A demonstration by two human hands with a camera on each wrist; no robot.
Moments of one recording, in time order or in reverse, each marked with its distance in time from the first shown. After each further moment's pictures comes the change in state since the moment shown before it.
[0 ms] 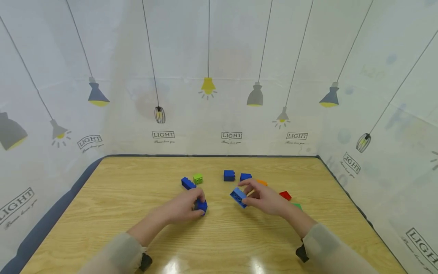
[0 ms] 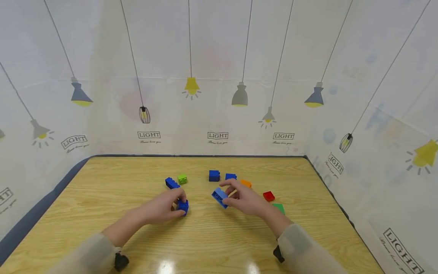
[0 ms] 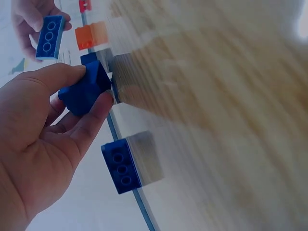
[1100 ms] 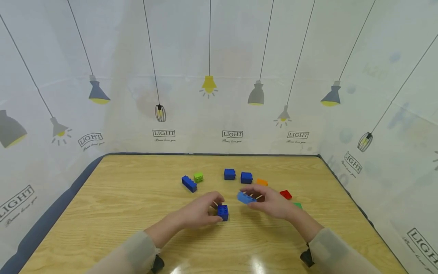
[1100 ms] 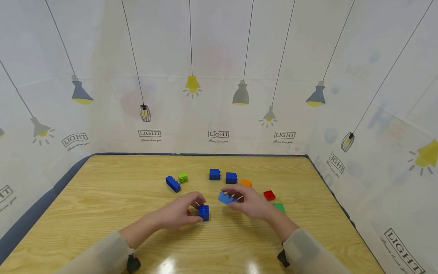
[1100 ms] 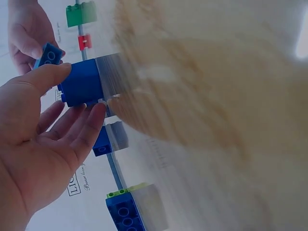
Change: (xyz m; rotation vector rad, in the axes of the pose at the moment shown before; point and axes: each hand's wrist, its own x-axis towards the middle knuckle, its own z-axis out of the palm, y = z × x) left_hand 0.022 0.031 0.033 -0.180 -0.047 0.011; right_hand -0.013 0.005 -0.001 -0.018 0.017 -0.006
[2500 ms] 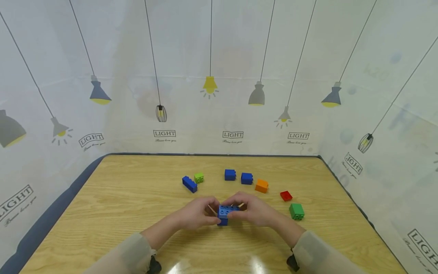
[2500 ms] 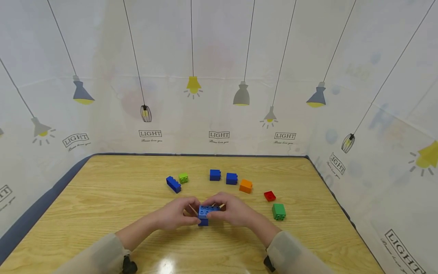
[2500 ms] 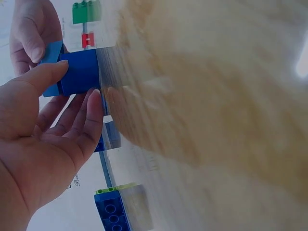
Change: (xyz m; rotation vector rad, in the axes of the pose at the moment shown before) left_hand -0.013 -0.003 -0.004 -0.227 -0.039 -0.075; right_hand 0.021 -0.023 0.044 0.055 -0.095 -0.011
